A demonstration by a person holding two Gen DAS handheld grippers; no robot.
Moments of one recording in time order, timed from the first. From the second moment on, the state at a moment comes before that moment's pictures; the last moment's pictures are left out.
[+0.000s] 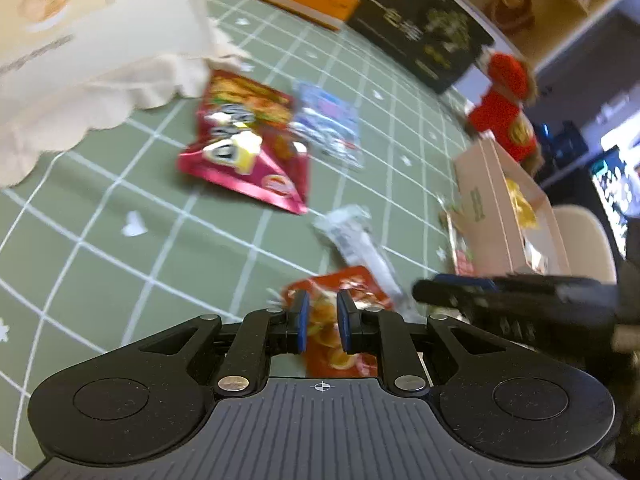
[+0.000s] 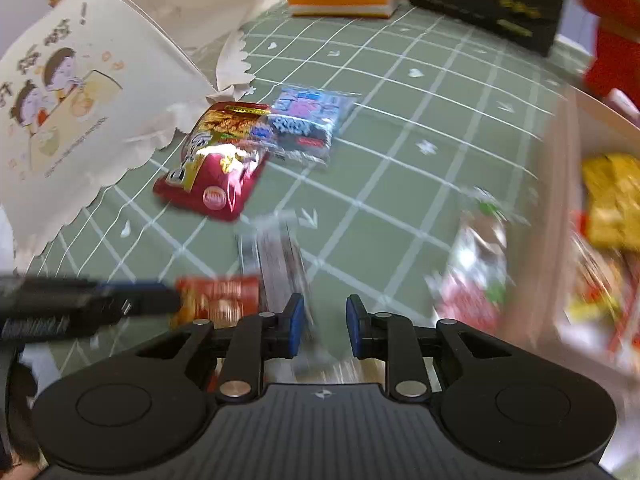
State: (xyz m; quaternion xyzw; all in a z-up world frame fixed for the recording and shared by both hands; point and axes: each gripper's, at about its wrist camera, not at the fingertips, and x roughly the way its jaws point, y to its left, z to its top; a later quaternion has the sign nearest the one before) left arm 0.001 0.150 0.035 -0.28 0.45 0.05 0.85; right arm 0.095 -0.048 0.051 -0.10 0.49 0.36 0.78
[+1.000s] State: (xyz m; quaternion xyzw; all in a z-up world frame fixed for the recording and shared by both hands) left arm 0.088 0.058 0.029 -0.15 0.49 0.13 0.85; right arm 0.016 -0.202 0.017 -0.08 0.48 0.26 0.83
